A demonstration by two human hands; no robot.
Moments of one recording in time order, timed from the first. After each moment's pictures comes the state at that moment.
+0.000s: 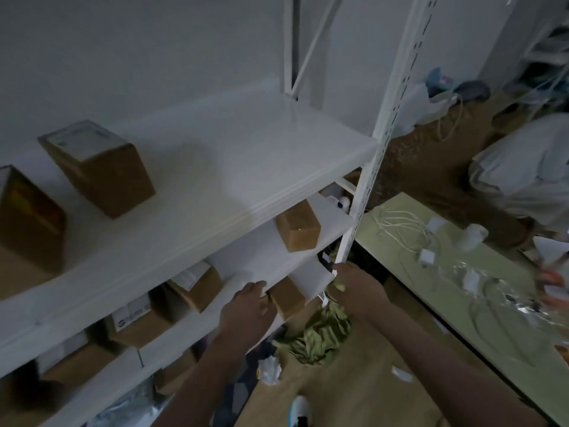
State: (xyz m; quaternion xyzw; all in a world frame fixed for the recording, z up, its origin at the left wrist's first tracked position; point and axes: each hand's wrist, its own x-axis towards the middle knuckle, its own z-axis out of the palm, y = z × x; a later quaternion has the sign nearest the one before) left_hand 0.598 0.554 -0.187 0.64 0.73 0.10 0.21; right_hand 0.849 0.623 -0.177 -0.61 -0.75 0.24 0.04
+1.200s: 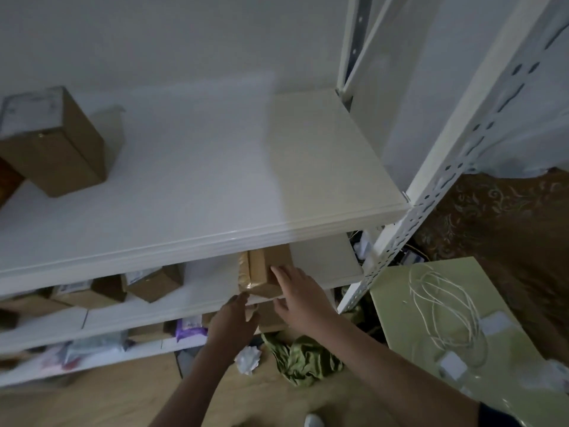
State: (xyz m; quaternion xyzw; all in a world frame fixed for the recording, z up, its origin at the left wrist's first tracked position) left_hand 0.718 0.683 -0.233 0.40 0.88 0.13 0.22; right_hand 0.851 0.809 -0.209 -0.23 -0.96 0.18 0.05
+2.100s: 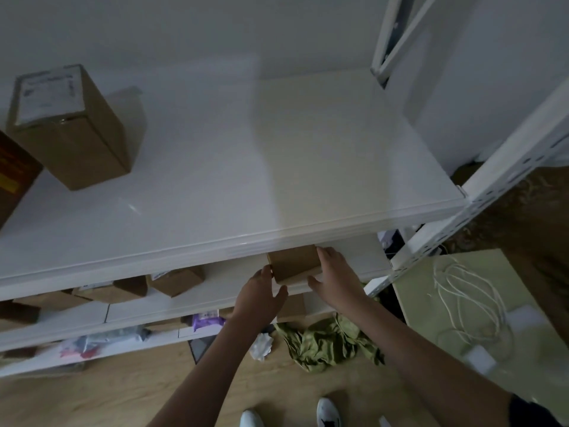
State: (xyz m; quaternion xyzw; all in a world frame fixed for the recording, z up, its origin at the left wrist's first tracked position) left_hand 0.675 0.707 -0.236 0.43 0.85 0.19 0.22; right_hand 0.820 0.836 -0.221 -0.39 -0.89 0.25 0.01
